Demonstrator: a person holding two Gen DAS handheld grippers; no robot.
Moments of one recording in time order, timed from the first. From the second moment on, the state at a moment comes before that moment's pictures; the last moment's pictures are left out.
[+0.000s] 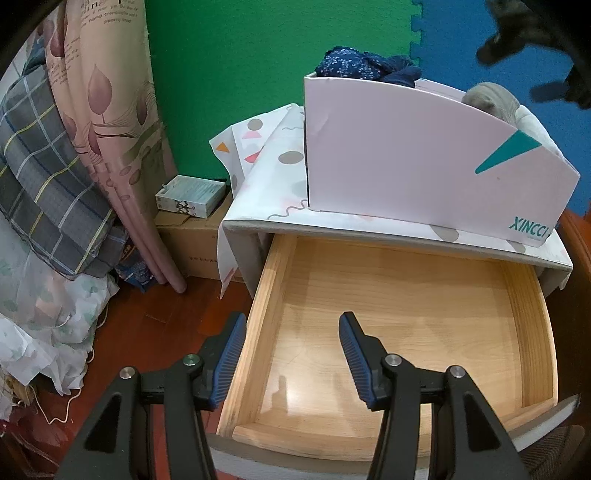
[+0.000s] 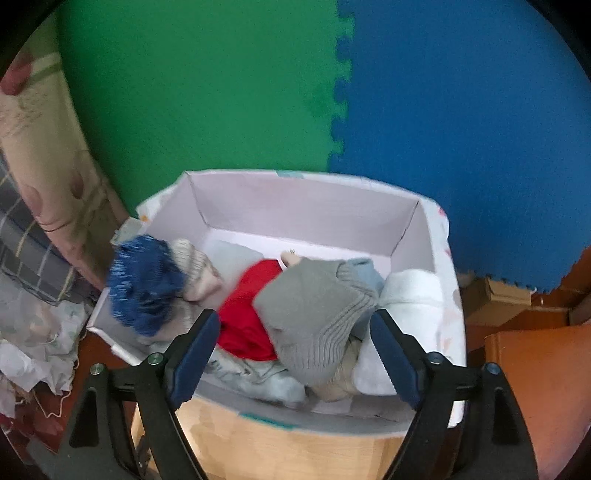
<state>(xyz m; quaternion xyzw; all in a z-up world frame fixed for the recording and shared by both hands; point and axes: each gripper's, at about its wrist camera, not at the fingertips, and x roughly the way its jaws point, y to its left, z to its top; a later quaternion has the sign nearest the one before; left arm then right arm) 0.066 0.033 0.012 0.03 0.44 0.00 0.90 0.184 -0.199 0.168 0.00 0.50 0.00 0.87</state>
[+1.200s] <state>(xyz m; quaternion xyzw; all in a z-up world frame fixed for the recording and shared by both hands) 0.024 -0.008 0.016 0.09 0.42 -0.04 0.90 -0.033 -0.232 0.060 0.04 0.49 -0.06 0.87</state>
